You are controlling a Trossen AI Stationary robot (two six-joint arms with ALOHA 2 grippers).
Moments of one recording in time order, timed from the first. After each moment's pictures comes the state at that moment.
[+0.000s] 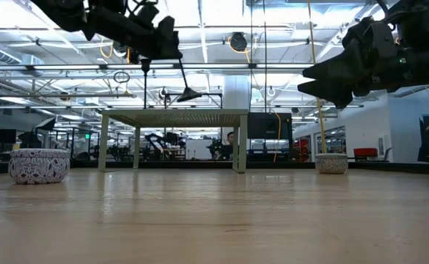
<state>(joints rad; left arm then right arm) 0.41 1.24 0.78 0.40 -0.27 0.03 0.08 1.11 0.07 1.02 0.24 0.19</state>
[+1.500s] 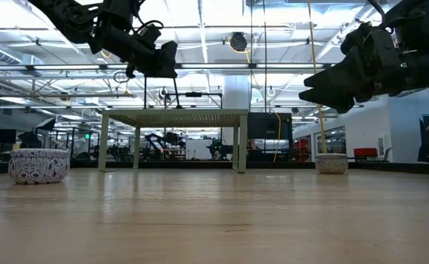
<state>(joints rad) 0.52 1.32 0.78 0.39 -0.31 0.01 0.08 1.11 0.07 0.96 0.23 0.20</state>
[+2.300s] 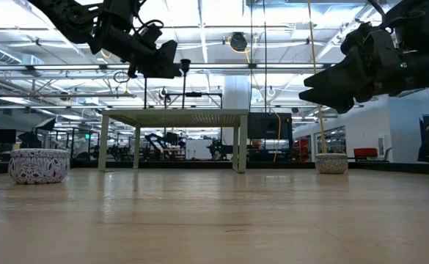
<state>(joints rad) 0.52 1.32 0.78 0.38 -0.26 0.02 0.09 1.11 0.07 0.96 0.23 0.20</state>
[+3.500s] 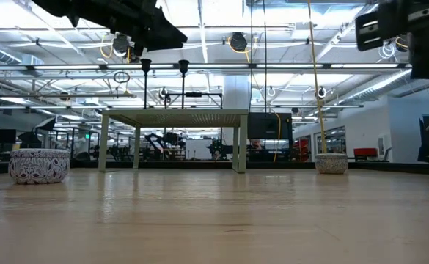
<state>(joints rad) 0.26 1.14 0.78 0.20 -0.10 0.02 -0.16 0.63 0.07 0.88 -1.06 0.28</state>
